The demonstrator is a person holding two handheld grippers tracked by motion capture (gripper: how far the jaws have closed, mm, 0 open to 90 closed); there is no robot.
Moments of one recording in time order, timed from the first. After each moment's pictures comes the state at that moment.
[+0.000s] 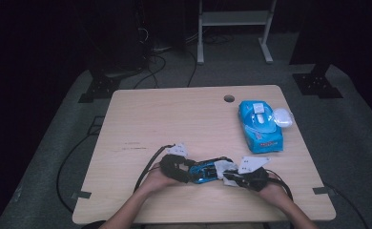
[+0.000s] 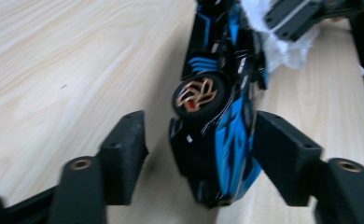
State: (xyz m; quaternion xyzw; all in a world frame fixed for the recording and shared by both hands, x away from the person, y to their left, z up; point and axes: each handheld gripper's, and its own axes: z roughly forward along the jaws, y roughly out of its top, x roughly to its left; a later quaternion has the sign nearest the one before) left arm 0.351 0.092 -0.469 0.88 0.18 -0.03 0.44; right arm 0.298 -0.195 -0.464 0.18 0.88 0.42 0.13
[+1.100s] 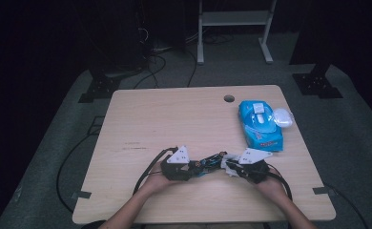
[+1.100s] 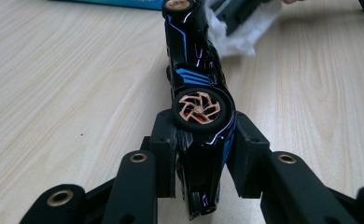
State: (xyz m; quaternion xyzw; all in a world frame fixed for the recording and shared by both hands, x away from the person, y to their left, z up) left arm 0.341 0.091 -0.463 0.88 0.11 0.08 0.46; right arm 0.316 -0.202 -0.460 0.24 0.86 0.41 0.19
